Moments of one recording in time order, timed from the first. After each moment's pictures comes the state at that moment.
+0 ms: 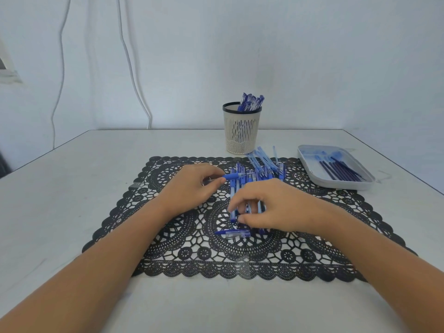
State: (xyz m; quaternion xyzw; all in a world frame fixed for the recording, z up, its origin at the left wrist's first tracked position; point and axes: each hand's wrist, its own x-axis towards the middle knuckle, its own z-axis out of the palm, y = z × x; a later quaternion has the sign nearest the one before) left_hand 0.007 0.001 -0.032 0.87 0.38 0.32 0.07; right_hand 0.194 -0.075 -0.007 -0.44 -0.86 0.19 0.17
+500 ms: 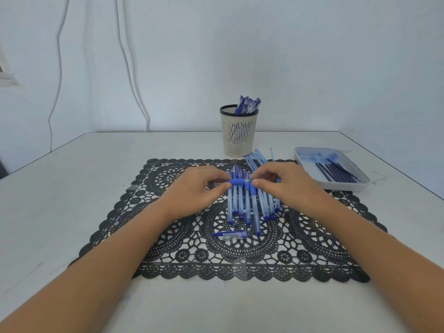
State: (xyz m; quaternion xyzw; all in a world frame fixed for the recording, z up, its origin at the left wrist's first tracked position) left_hand 0.015 -0.006 -0.029 0.88 0.33 0.32 0.07; right_hand 0.219 -0.051 -0.016 -0.55 -0.74 0.16 0.35
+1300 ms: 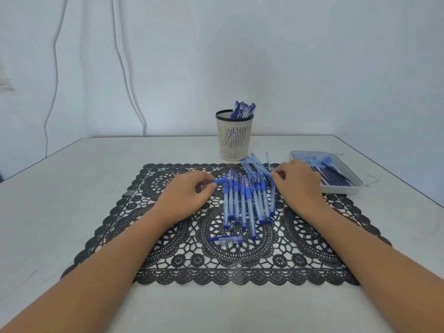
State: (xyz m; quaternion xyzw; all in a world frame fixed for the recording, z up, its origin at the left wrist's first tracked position) left_hand 0.009 0.005 -0.040 0.84 0.42 0.34 0.08; right_hand 0.245 -0.014 -0.045 -0.71 -0.62 -0.09 0.33
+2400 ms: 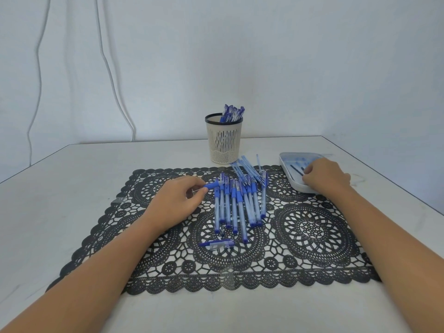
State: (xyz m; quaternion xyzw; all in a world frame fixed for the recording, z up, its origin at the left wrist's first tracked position) left_hand 0.009 0.008 -0.044 0.84 0.42 0.33 0.06; right_hand 0.321 0.002 -0.032 -0.84 -0.48 0.03 0.23
